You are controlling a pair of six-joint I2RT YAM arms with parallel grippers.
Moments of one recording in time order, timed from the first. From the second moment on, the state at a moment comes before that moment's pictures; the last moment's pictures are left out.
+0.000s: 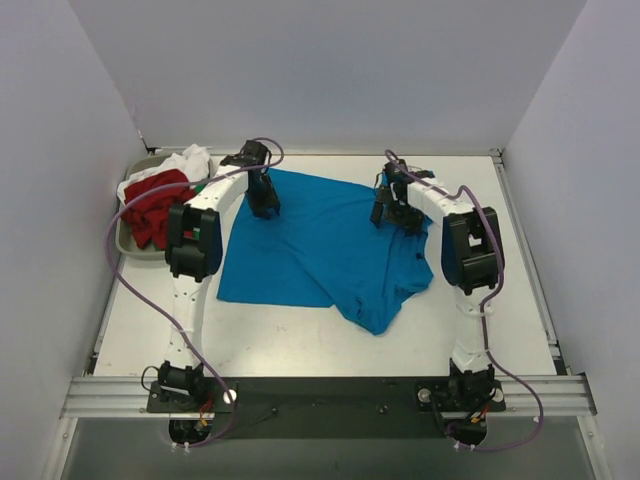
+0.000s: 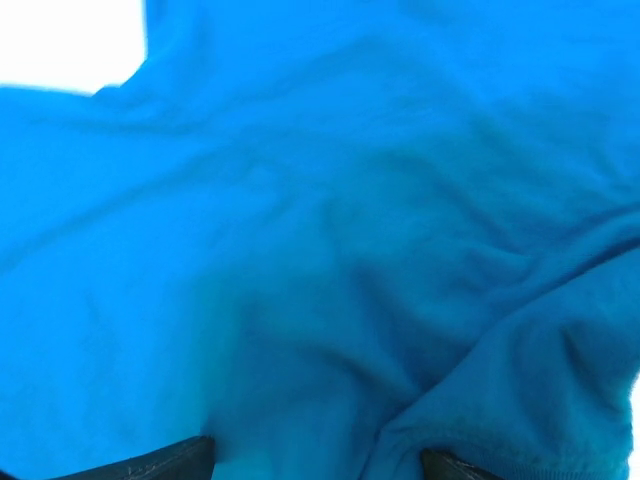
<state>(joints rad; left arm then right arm) -0.26 2.39 2.05 -0.83 0.04 -0.63 0.27 2.17 1.64 -0.70 0.20 0.52</state>
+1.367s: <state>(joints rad) -0.10 2.36 2.10 -0.86 0.12 -0.71 0.14 2.22 2.00 -0.91 0.03 0.37</state>
